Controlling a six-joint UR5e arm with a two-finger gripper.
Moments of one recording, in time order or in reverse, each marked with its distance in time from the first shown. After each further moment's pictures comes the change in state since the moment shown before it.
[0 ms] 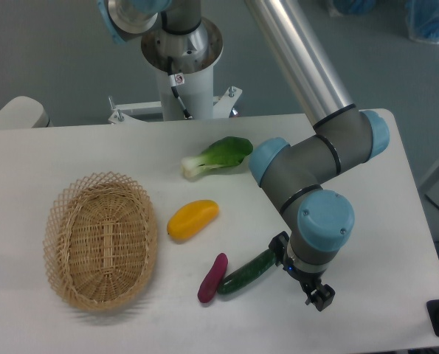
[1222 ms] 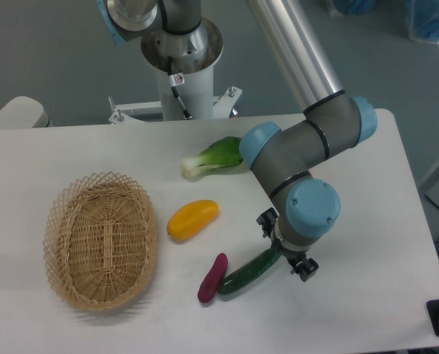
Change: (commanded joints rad) arm 0.008 0.043 -0.138 -0.069 0.055 -0.023
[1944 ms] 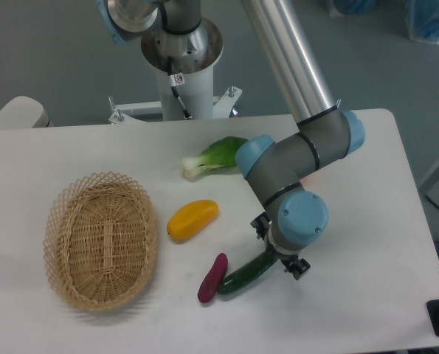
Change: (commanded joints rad) arm -0.008 -0.006 -0.112 0.112 0.000 -0.069
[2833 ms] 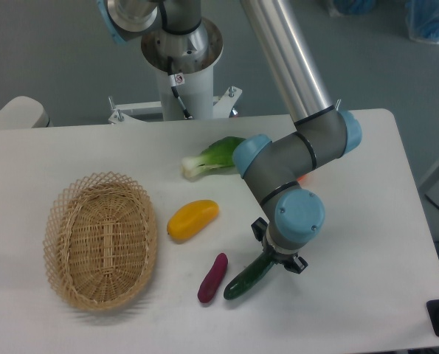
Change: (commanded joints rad) arm 0.017 0.026 0.064 -0.064 0.002 -0.055
